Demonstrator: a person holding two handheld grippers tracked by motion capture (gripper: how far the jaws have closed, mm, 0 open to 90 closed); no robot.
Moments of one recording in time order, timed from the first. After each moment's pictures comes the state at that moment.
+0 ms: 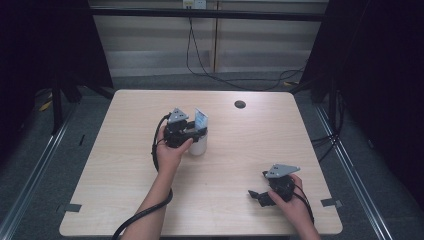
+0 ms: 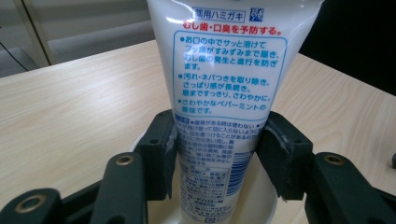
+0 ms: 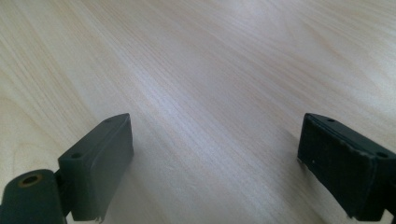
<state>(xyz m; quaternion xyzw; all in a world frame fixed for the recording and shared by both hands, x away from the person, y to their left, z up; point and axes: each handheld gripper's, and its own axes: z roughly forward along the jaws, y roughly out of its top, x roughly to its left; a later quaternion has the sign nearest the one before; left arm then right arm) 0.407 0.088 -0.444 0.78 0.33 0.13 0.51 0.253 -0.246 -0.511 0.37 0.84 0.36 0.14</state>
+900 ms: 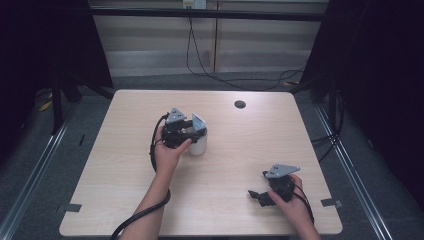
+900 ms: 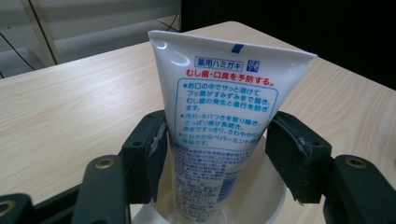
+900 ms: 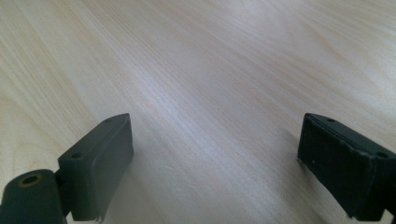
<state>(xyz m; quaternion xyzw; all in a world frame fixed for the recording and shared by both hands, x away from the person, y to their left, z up) 0.407 0.093 -0.443 0.78 0.33 0.14 0.51 0.253 -0.246 -0.511 0.37 0.84 0.36 0.14</state>
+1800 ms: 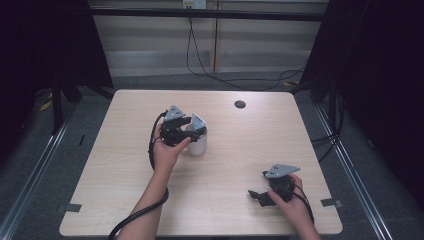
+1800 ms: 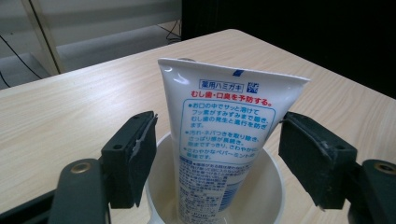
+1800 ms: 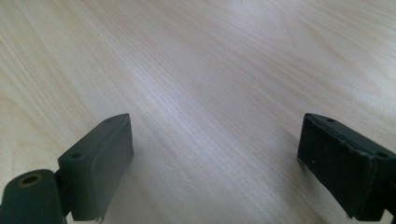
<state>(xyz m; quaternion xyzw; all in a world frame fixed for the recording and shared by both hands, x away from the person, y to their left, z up) 0.409 0.096 -0.435 0.78 0.33 0.14 0.52 0.253 -0.246 -0.511 0.37 0.84 0.36 0.14</state>
